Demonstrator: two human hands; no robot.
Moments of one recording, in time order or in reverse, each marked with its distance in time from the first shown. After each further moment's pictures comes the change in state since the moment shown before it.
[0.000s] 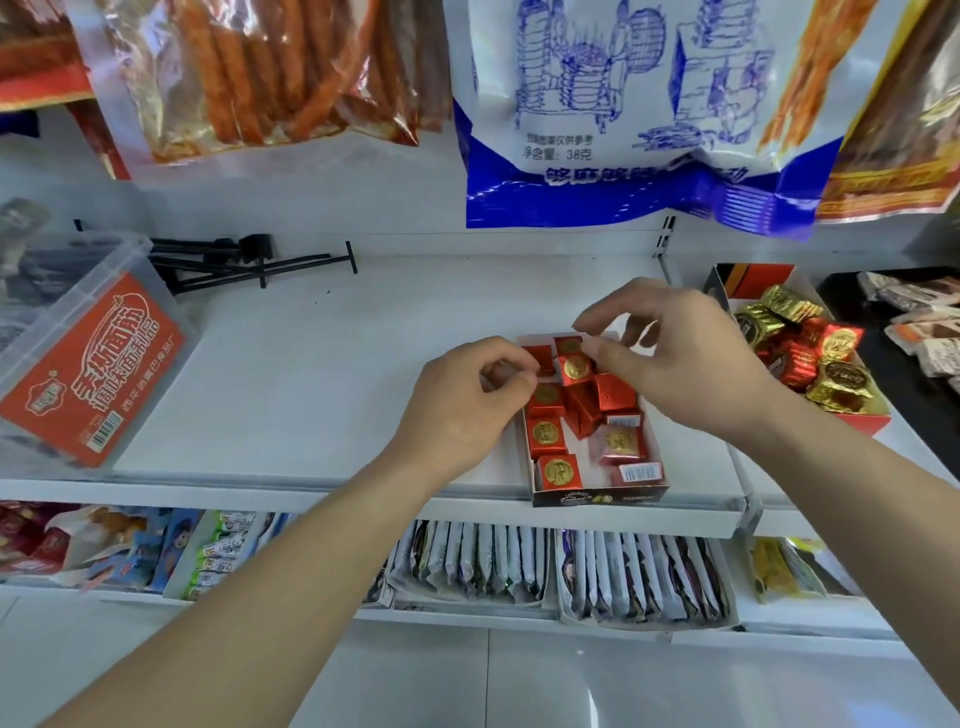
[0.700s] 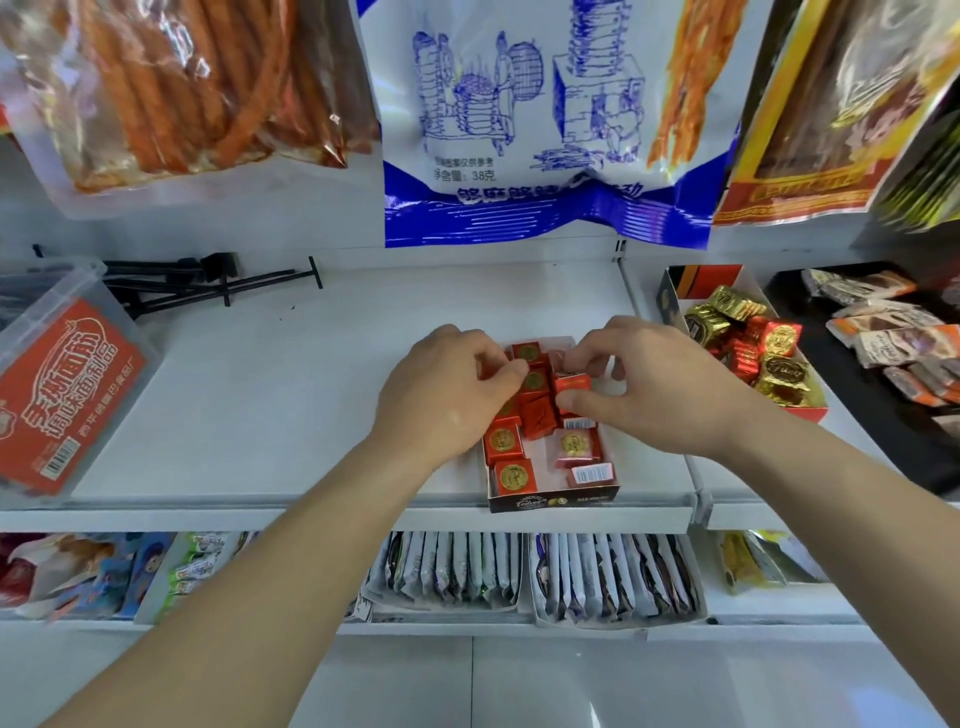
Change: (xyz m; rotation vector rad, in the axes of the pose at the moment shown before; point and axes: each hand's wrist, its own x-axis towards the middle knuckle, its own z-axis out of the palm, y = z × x) left_hand 0.015 0.030 0.013 0.453 0.016 0.010; right_hand -0.017 0.021 -0.013 -0.219 -0.193 0.058
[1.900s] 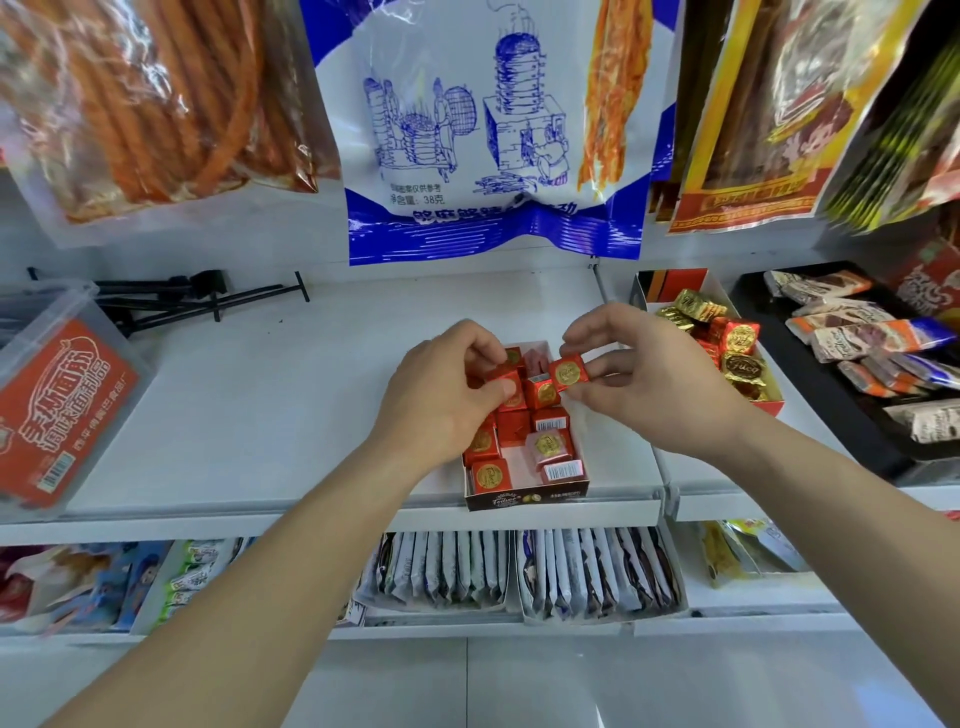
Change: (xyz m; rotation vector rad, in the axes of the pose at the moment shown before) left_hand -0.004 0.013 0.003 -0.178 -0.016 0.009; right_hand -0.020 0.002 -0.009 0.563 0.105 0.112
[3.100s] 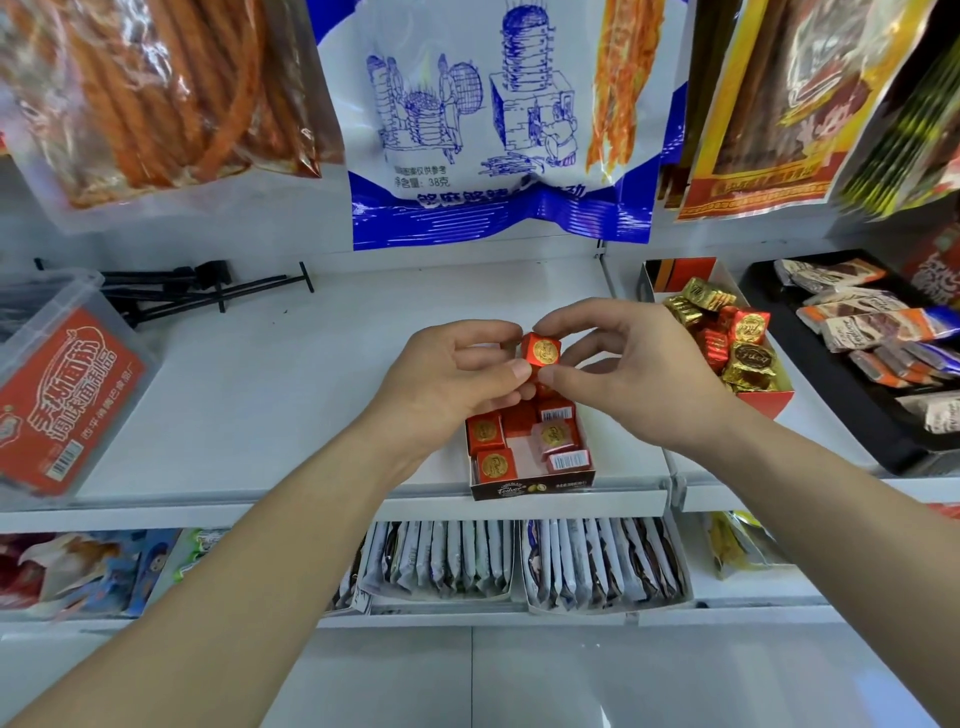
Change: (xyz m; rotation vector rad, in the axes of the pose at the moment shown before) left_hand -0.012 0.008 -0.014 -0.753 -0.217 -0.179; right_hand 0.000 -0.012 0.014 0.106 0.048 -0.115
